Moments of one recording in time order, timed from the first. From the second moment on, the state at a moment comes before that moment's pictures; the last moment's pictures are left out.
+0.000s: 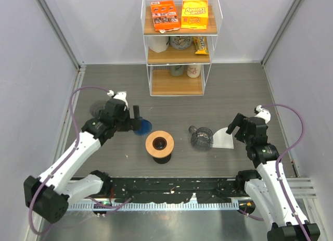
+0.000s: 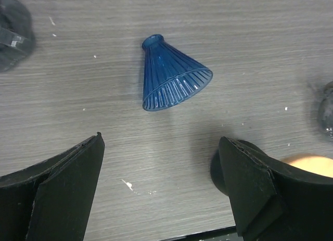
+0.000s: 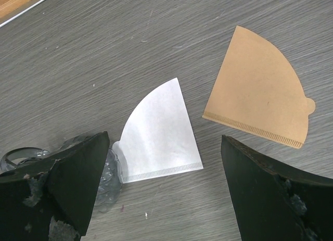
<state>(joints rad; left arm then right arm) -0.50 0.99 0.91 -0.67 -0.19 -0.42 0.08 0.61 0.52 -0.53 0.19 0.47</state>
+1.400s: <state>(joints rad) -0.38 1.53 0.94 -0.40 -0.04 -0.31 0.08 0.63 0.51 -0.51 0.11 0.46</state>
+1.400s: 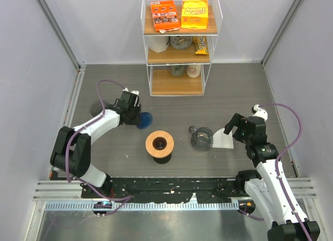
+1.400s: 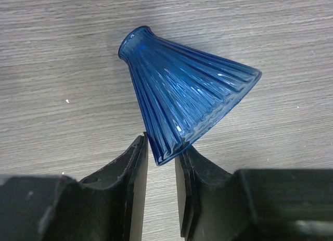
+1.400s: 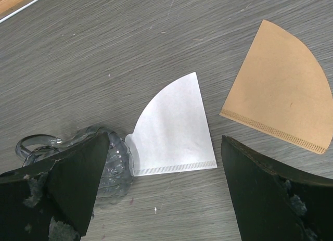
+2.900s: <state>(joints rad) -0.41 1.11 1.13 -0.73 0.08 -0.52 0.18 0.53 0.63 -0.21 -0.31 0.52</state>
